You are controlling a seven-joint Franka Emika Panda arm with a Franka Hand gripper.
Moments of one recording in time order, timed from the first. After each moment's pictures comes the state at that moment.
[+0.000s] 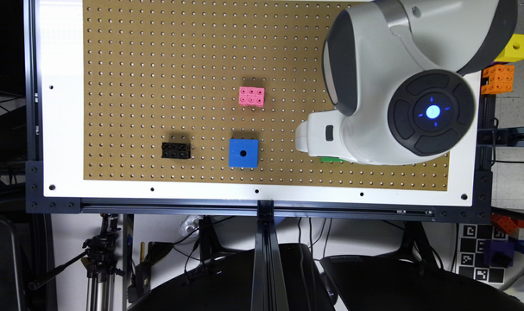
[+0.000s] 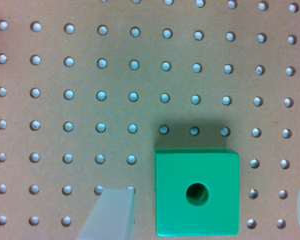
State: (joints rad) arm 0.17 0.45 0.11 -1.92 -0.01 2.43 1.02
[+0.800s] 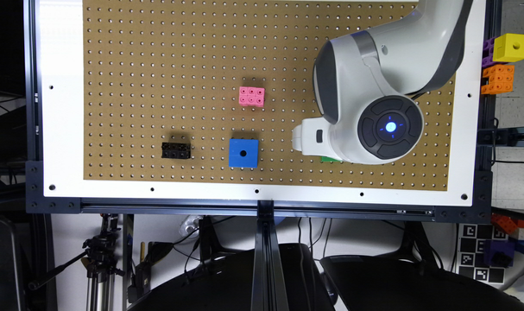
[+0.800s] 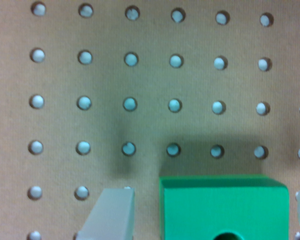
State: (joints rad) arm 0.17 0.60 0.11 -1.87 -0.01 2.52 1.02
